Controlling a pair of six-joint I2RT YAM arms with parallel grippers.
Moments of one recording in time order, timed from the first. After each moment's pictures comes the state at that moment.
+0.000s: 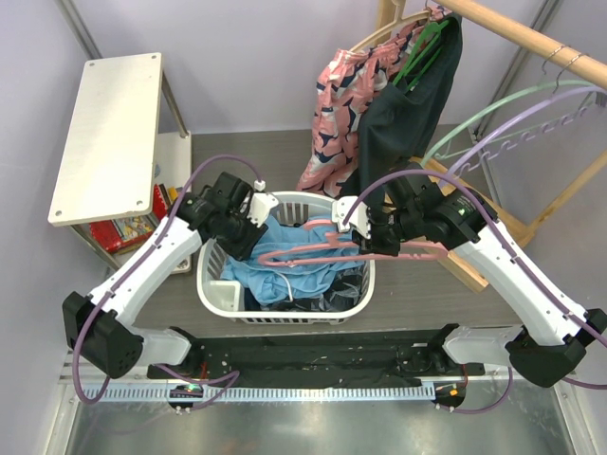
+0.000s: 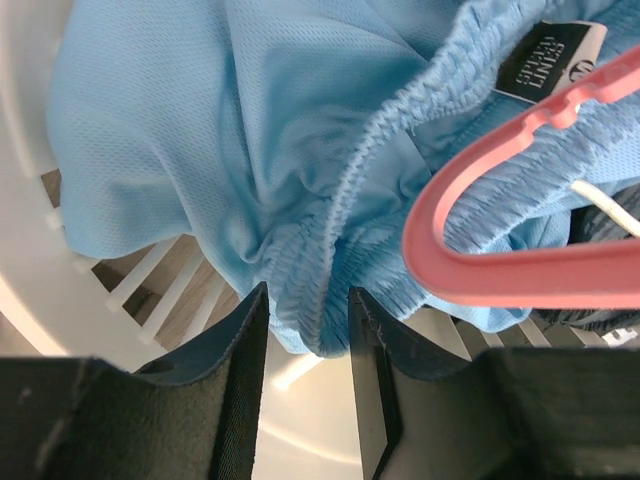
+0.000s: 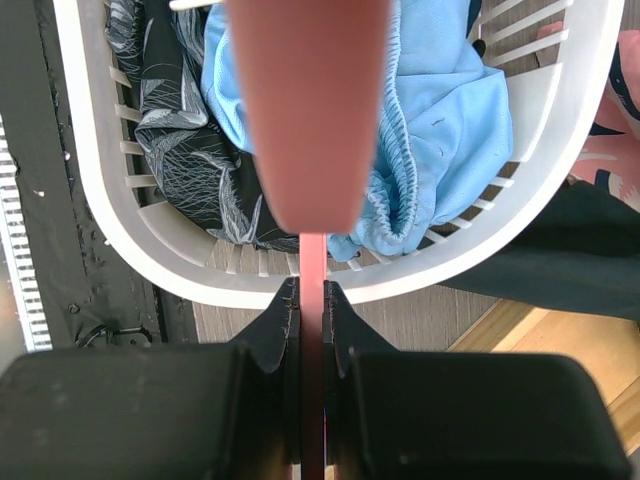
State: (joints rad) left arm -0.53 1.31 1.24 -1.07 0.11 0.23; right arm 0.70 1.23 1.50 -1.21 -0.38 -0.74
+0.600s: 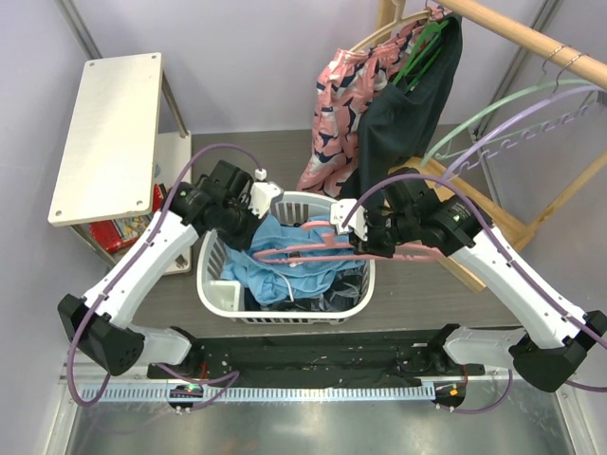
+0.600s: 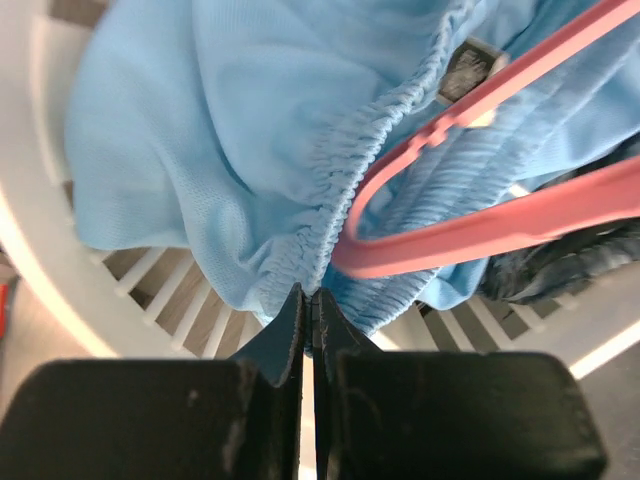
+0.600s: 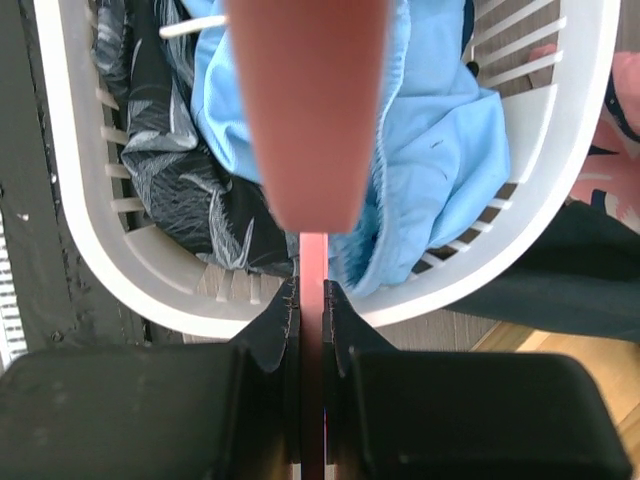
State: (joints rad) left arm -0.55 1.33 1.36 -1.15 0.14 0.21; right arm 0.70 1.19 1.41 -1.11 -0.40 -0.73
